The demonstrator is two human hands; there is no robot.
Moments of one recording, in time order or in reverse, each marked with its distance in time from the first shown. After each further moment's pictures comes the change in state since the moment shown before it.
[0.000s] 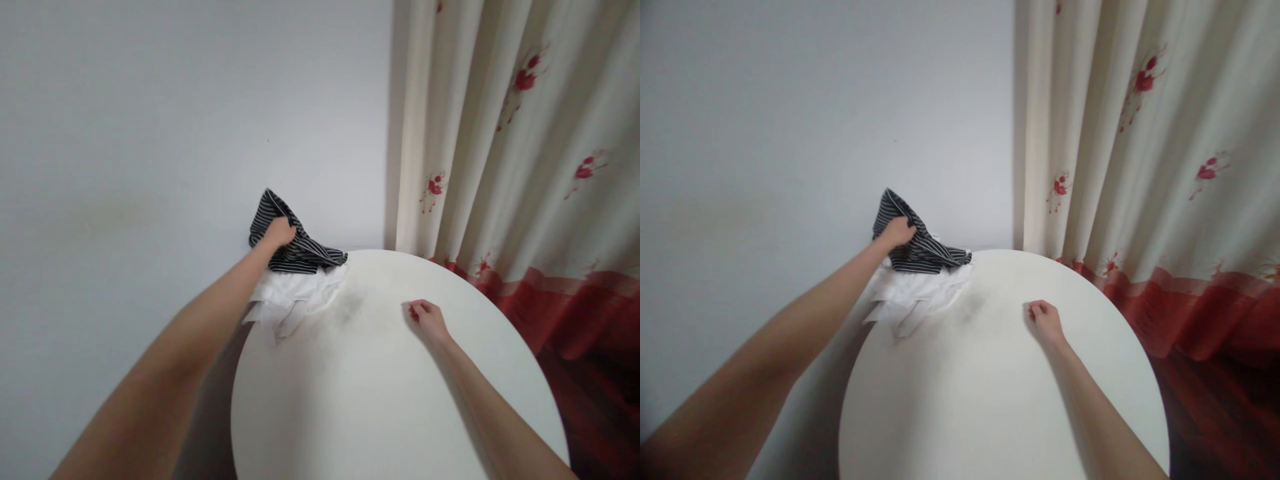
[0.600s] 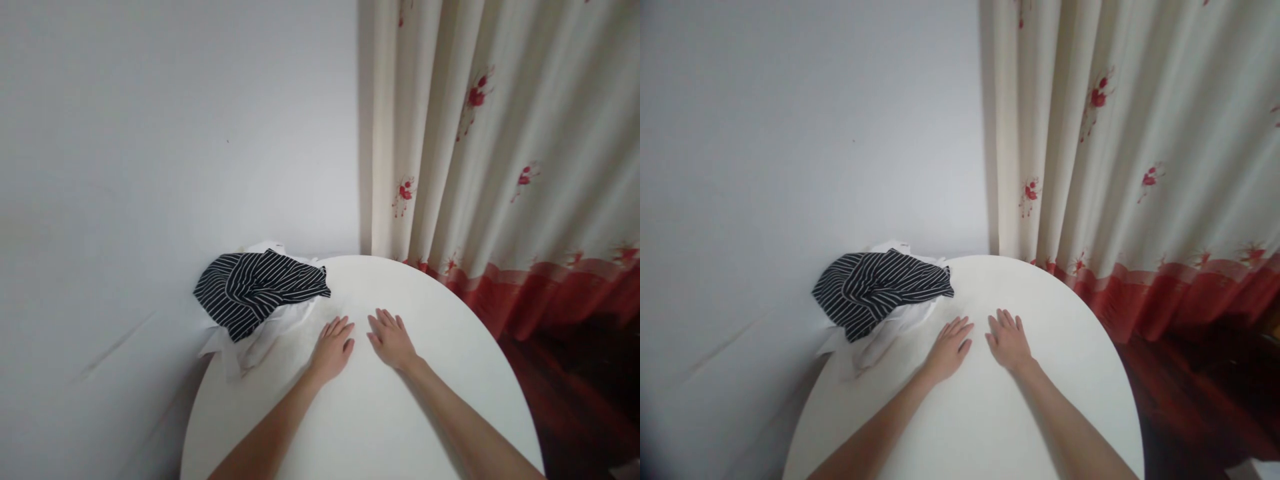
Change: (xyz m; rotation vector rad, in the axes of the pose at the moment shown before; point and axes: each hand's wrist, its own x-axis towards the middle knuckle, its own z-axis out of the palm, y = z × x) left_hand -0.275 -0.025 0.138 0.222 -0.801 0.242; right_hand -0.043 -0.015 0.028 -1.168 -0.374 -0.306
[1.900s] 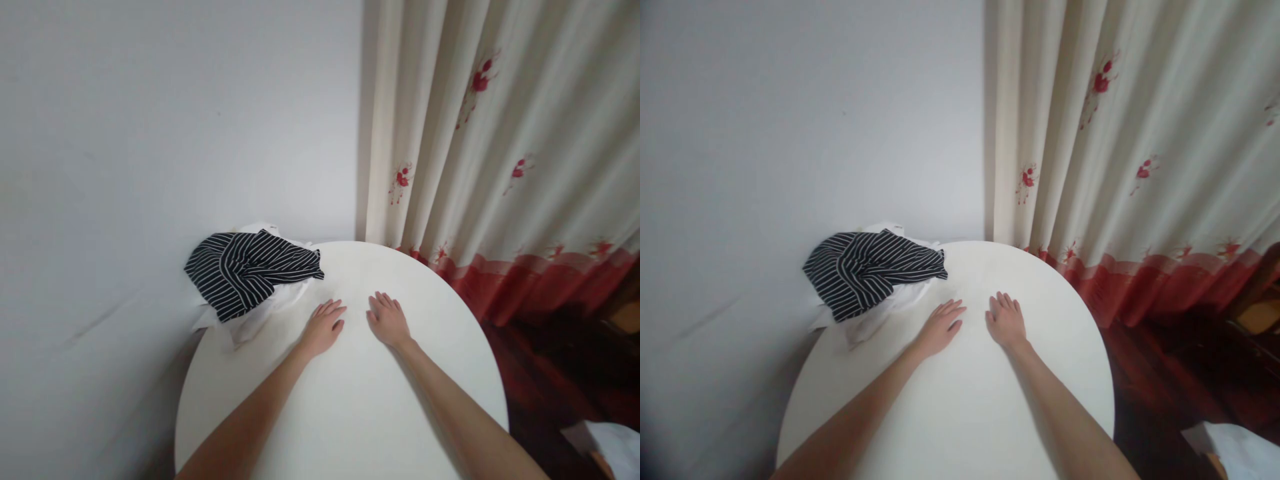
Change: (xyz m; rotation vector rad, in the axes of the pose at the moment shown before) left_hand -0.005 0.001 -0.005 -0.085 0.010 0.046; right_hand -0.010 0.005 -0.011 -0.048 0.065 0.111
